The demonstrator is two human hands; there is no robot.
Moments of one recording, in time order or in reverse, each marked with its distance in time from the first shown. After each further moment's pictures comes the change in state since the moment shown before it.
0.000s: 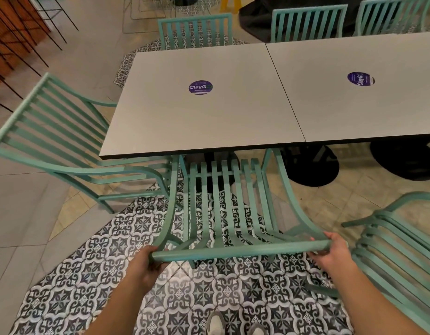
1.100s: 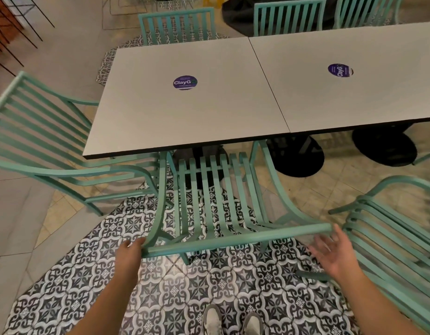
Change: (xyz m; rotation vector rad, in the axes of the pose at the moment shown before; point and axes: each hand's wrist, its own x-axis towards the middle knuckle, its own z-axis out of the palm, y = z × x) left_hand -0.012 0.003 -0.001 0.560 0.250 0.331; right_hand -0.011 0.000 -0.053 -0.081 -0.132 -0.193
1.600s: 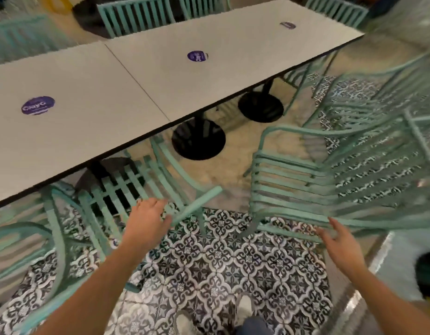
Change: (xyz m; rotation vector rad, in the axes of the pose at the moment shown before) left_hand -0.130 0.055 0.182 1.212 -0.402 1.379; right_hand -0.082 -0.003 -0.251 -1.051 0.533 -0.394
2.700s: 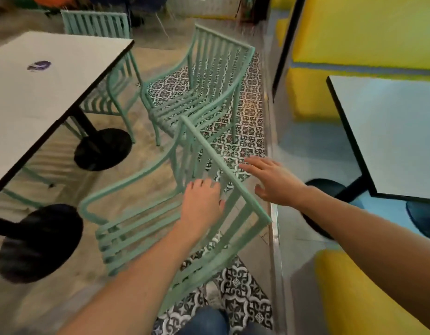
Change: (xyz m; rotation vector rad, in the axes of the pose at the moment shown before) left_hand 0.164 0.748 0.118 0.239 -0.049 0.992; right_hand 0.270 0.254 -0.346 -0.481 0.182 -0.376
